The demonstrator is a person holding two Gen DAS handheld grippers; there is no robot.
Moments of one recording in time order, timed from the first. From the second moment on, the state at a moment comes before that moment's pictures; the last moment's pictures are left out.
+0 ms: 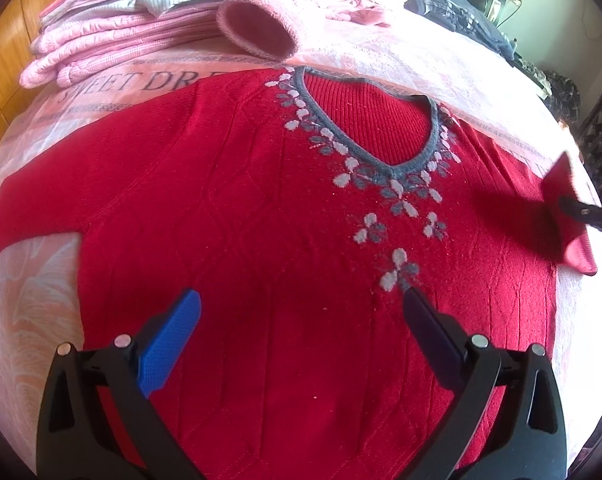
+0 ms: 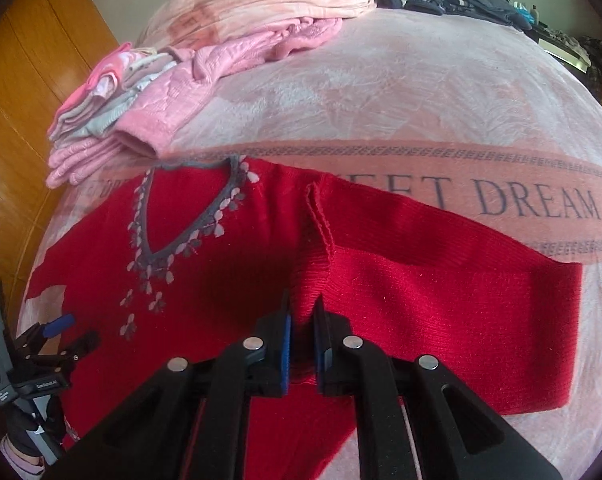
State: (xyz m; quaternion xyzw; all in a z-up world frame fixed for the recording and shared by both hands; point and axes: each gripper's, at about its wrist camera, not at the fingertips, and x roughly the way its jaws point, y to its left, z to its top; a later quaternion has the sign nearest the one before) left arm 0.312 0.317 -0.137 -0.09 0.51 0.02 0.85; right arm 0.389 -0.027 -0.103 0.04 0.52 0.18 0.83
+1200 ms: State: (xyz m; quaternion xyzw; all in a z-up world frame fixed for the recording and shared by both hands) left arm 0.408 0.111 -0.145 -0.13 0.55 -0.13 0.81; right arm 0.303 -0.171 -0.106 0.21 0.45 0.10 0.87
